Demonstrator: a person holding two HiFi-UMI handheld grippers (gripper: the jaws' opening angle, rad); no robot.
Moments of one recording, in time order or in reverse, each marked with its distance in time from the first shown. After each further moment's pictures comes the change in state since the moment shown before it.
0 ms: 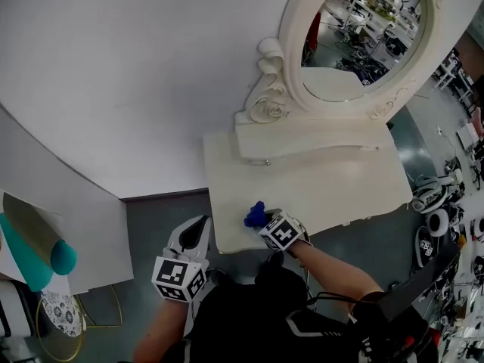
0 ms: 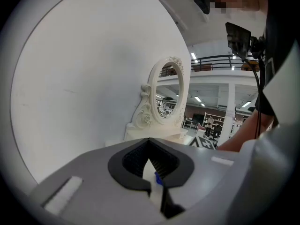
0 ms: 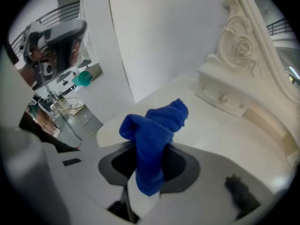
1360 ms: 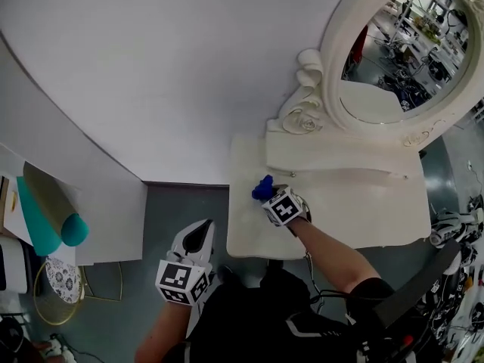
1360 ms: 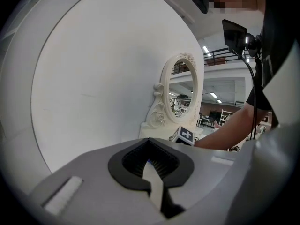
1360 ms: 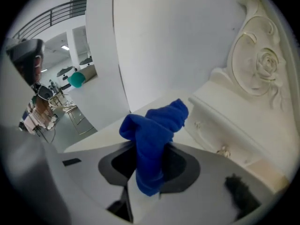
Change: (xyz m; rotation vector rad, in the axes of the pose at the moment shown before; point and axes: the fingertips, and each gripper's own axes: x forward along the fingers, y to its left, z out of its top) left arm -0.015 0.019 0.002 -0.020 0.018 0.202; right arm 0.047 -0.071 0.093 -0.120 -0.064 -0.034
